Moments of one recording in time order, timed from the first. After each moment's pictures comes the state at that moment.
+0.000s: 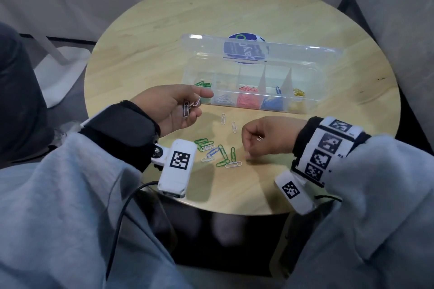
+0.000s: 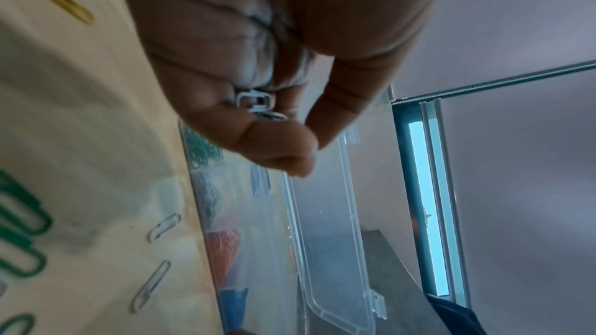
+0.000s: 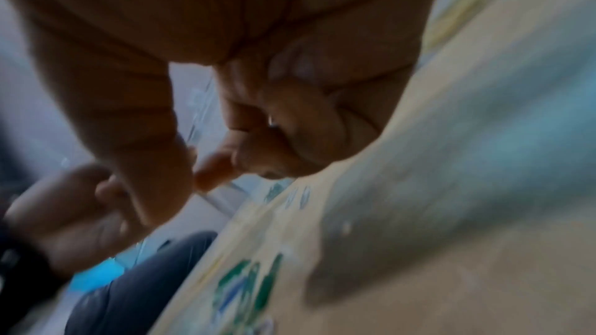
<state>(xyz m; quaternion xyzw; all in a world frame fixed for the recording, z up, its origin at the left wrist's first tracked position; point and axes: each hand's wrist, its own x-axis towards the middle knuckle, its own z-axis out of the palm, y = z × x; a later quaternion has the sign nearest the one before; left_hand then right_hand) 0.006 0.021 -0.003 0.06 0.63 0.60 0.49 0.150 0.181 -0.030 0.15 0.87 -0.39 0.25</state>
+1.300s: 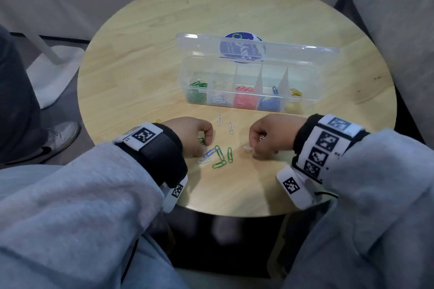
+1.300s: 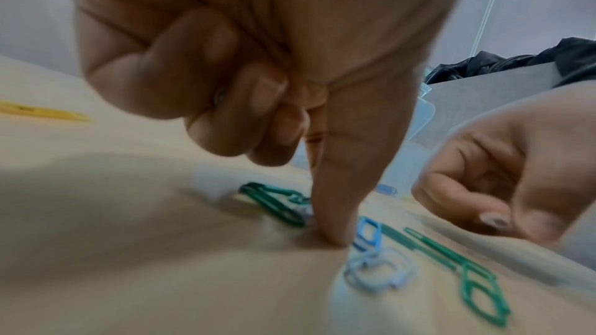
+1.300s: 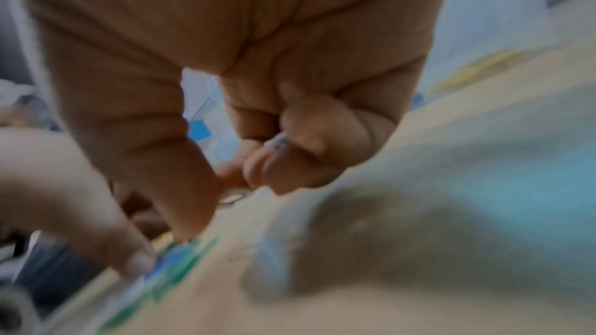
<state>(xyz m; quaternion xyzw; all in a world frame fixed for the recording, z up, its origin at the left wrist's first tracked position) 0.028 0.031 -0.044 0.39 0.87 0.01 0.31 0.148 0.189 -0.029 0.21 0.90 -0.28 0.28</state>
